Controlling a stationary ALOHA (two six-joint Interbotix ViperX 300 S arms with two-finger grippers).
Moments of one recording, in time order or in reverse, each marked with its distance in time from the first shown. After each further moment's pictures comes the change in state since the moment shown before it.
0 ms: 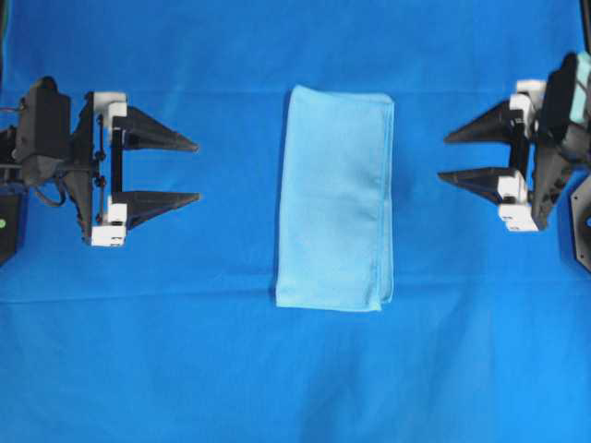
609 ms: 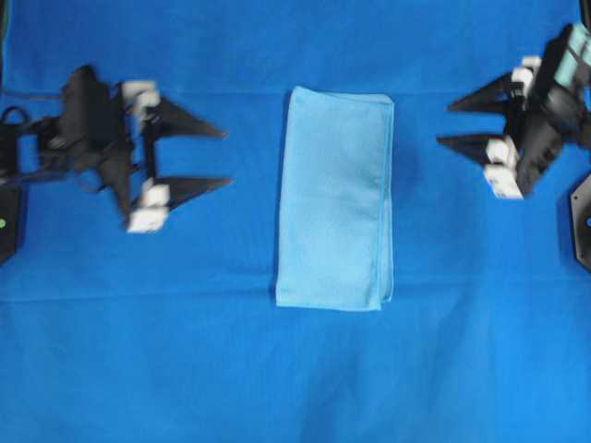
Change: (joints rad) left arm 0.067 0.195 -0.143 0.002 -0.003 -0.002; right arm -0.202 0.114 -0.028 -0.012 -0.015 -0.012
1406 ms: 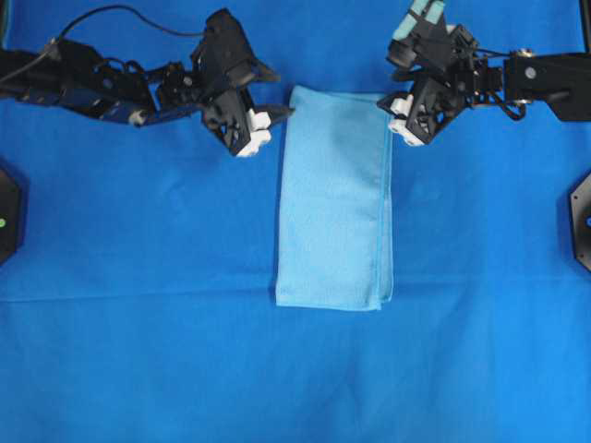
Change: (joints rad) left arm 0.252 0.554 -0.314 0.000 0.034 -0.008; right arm -0.144 0.629 -0.310 -0.114 0.009 -0.003
